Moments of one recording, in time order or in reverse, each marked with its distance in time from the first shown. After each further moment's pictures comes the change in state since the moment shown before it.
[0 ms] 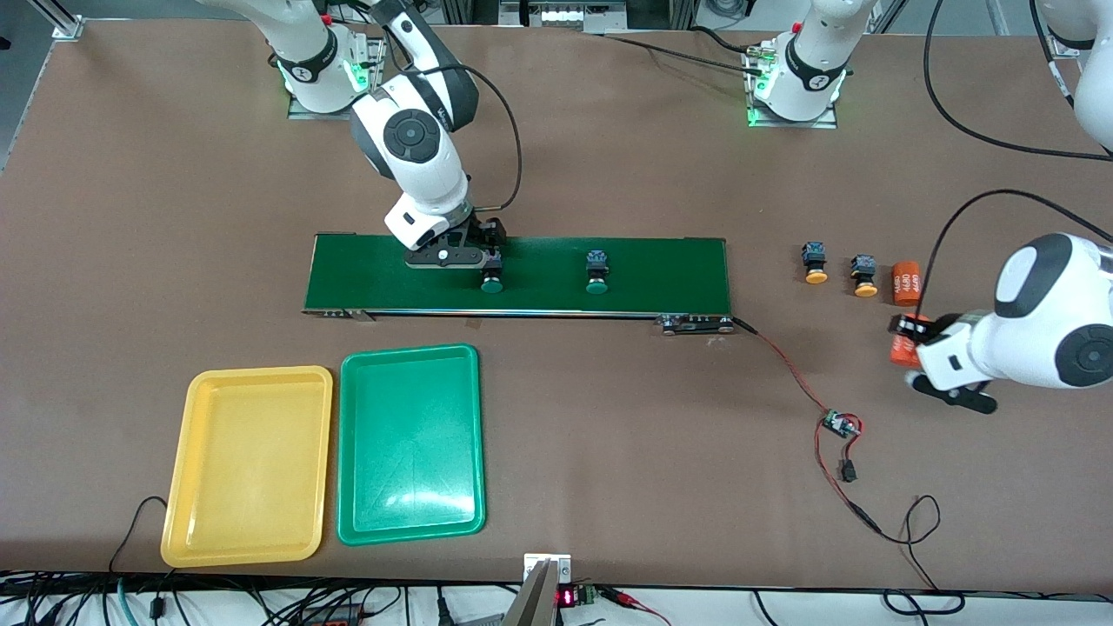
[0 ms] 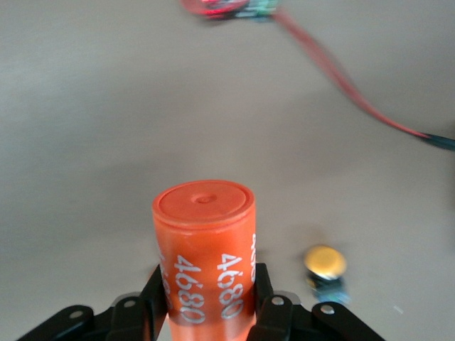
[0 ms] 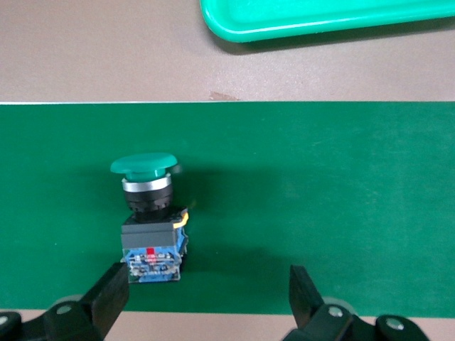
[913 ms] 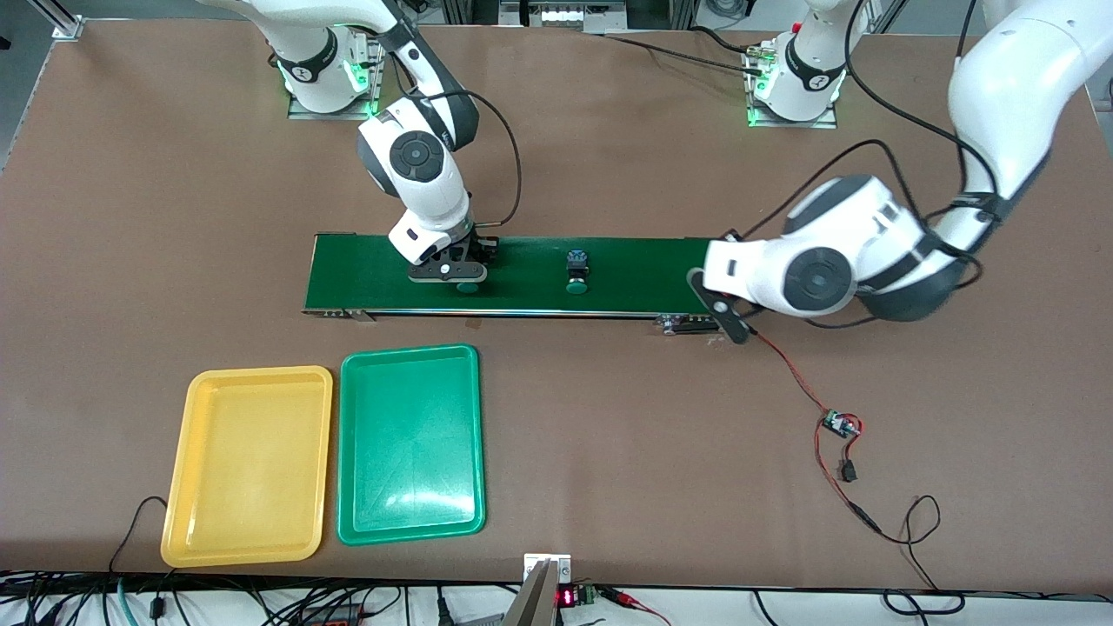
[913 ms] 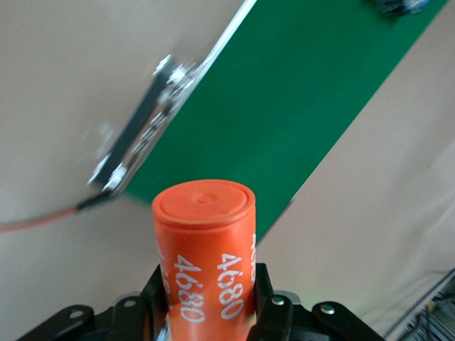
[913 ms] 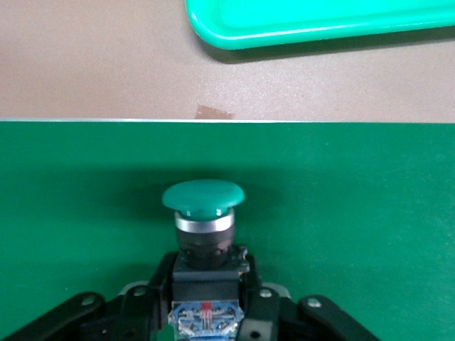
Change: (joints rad) left arm -0.294 0.000 -0.163 -0.157 -0.132 0.052 0.118; right arm -0.004 0.069 -0.015 0.002 -0.038 0.079 0.001
